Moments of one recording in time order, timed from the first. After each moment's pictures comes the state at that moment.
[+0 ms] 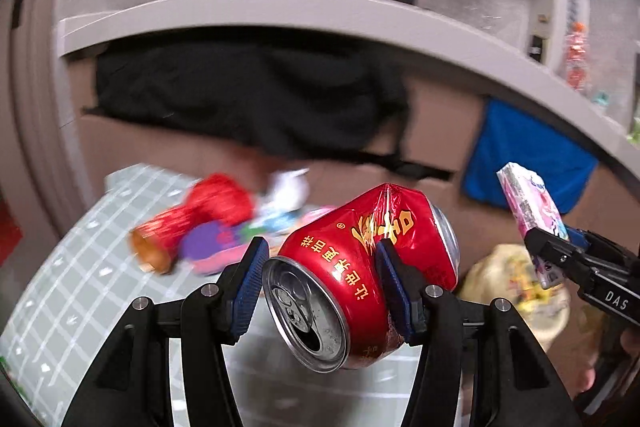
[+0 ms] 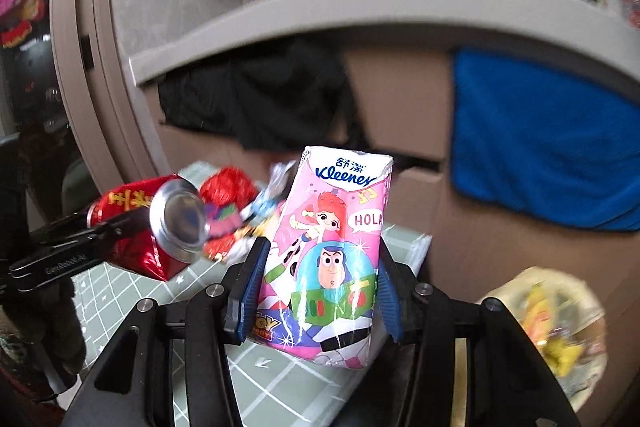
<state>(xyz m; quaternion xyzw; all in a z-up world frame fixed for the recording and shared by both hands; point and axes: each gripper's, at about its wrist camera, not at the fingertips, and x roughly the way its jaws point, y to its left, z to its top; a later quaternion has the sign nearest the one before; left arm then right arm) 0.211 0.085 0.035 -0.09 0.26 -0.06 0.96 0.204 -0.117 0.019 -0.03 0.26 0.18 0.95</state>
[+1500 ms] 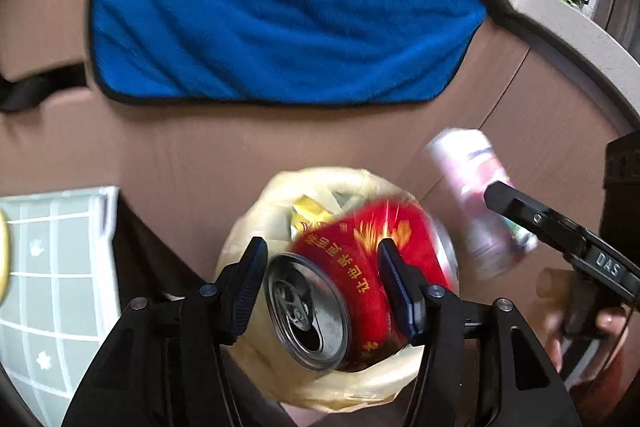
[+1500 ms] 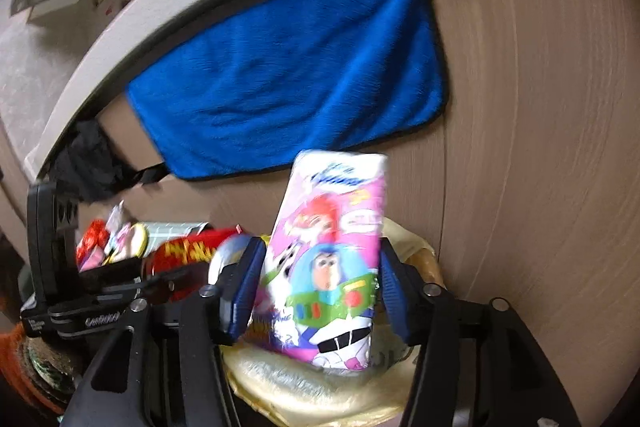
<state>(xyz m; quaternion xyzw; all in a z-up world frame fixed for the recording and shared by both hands) 0.330 -0.206 -0.047 -0.04 0.40 -0.35 0.85 0.198 -0.388 -0.023 0.12 0.27 0.00 0.95</state>
